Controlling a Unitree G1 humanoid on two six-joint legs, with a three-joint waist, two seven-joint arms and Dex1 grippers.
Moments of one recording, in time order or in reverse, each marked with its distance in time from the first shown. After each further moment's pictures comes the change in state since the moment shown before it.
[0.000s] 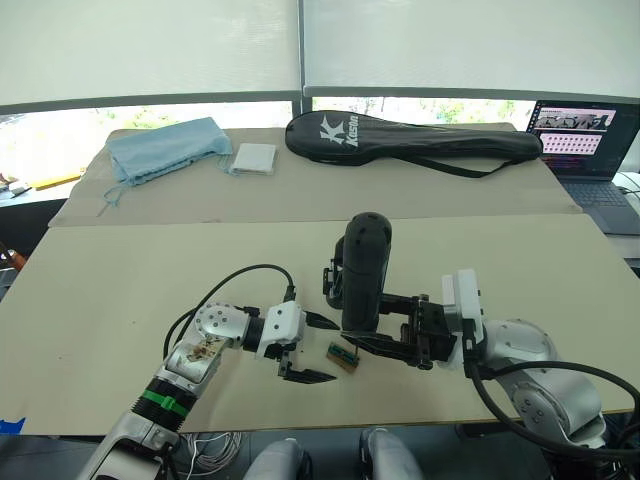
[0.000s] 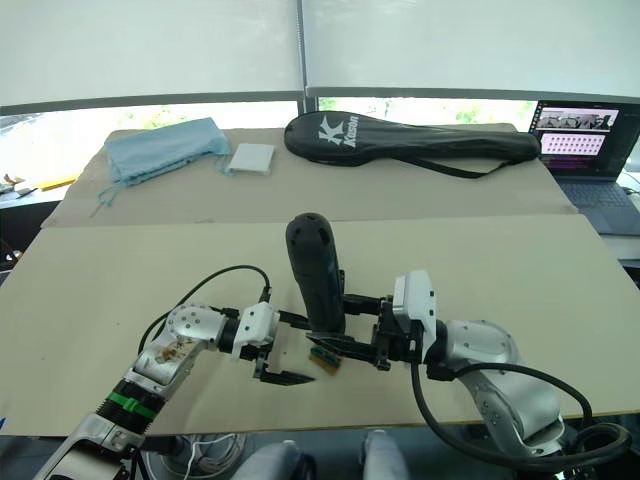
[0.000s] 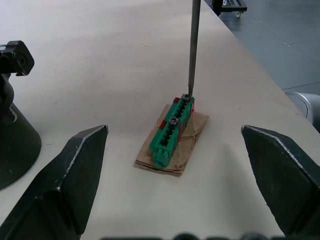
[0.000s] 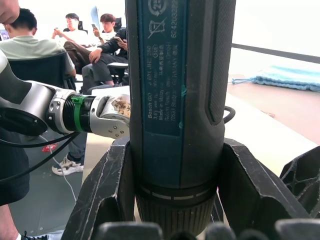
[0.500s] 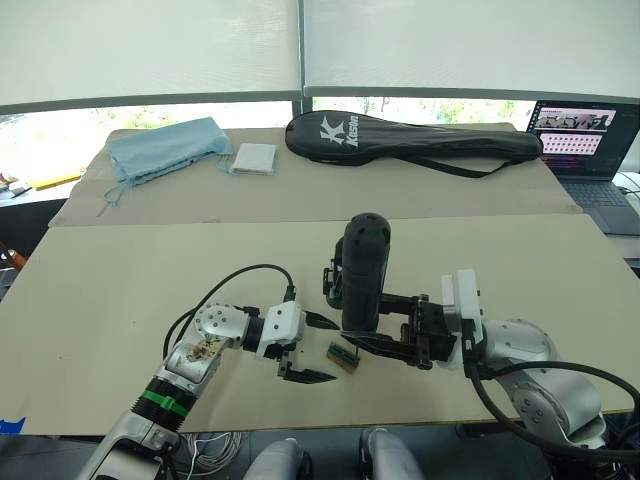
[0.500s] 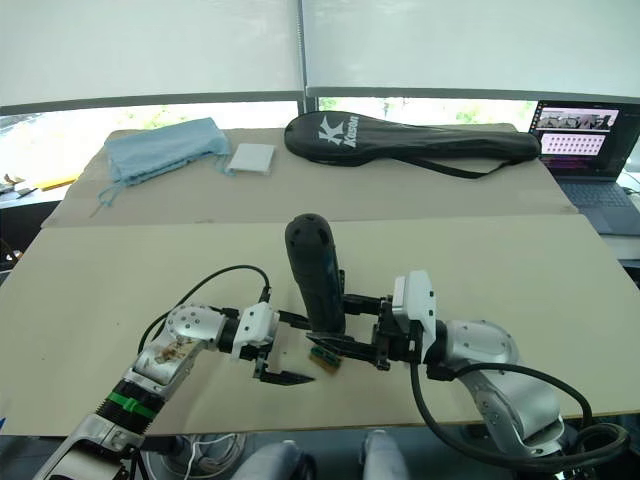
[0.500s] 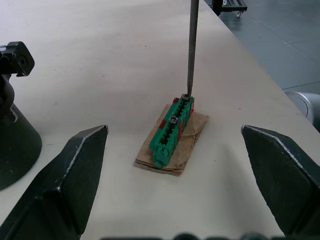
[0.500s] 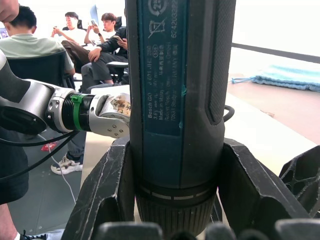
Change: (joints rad) left arm 0.000 0.001 0.000 0.000 0.000 -0.004 0.000; right arm 0.000 0.000 0.000 0.003 -0.002 0.000 0.002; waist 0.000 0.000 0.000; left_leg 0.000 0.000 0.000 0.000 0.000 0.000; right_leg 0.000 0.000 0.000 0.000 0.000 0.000
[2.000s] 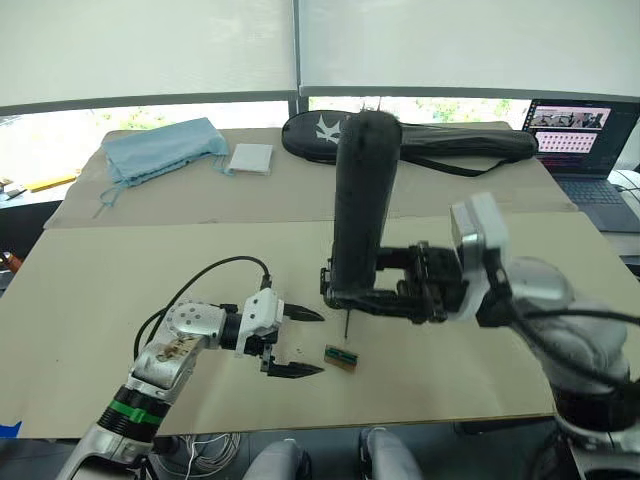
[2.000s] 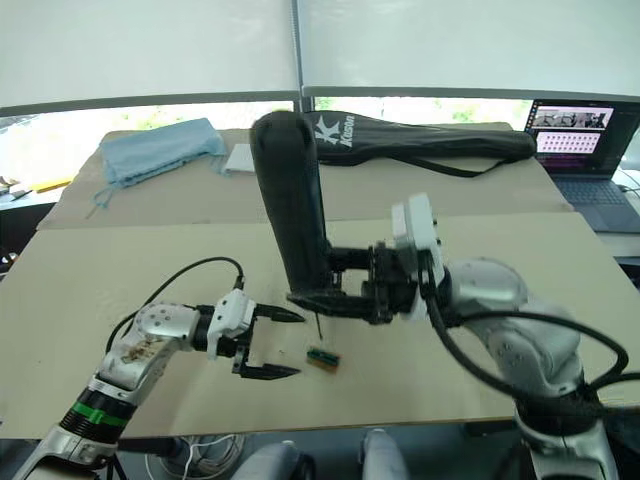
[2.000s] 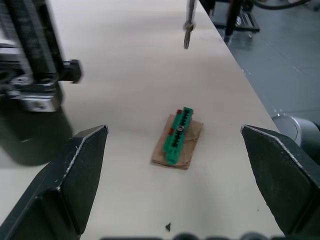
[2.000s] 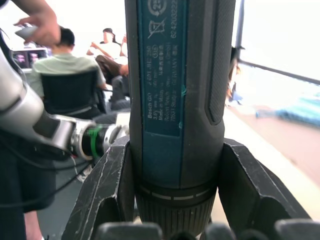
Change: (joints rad) left arm 0.068 0.121 0.125 -0.191 -0.153 0.222 0.028; right arm -0.466 -0.059 -0.045 0.062 0.354 0.341 -0.068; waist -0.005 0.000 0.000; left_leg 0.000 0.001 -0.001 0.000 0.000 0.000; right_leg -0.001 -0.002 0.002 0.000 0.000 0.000
